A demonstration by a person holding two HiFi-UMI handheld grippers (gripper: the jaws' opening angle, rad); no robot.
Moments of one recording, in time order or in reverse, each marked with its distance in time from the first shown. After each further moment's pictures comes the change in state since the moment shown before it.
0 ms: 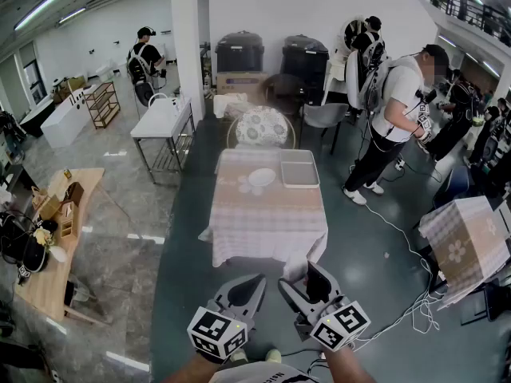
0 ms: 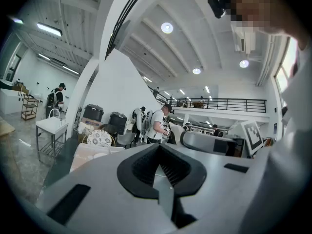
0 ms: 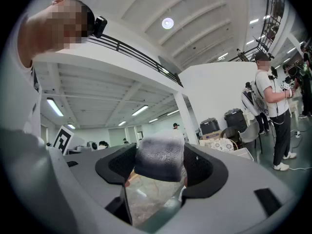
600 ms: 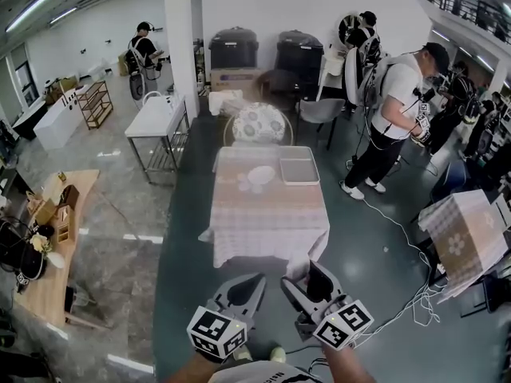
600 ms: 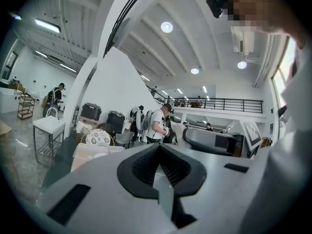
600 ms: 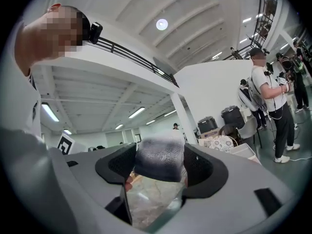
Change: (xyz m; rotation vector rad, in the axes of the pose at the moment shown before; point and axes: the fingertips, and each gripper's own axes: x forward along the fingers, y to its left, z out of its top) left arm -0.008 0.032 0.001 0.004 0.011 -0.036; right arm 0.024 0.007 -0.007 0.058 -0.020 -0.035
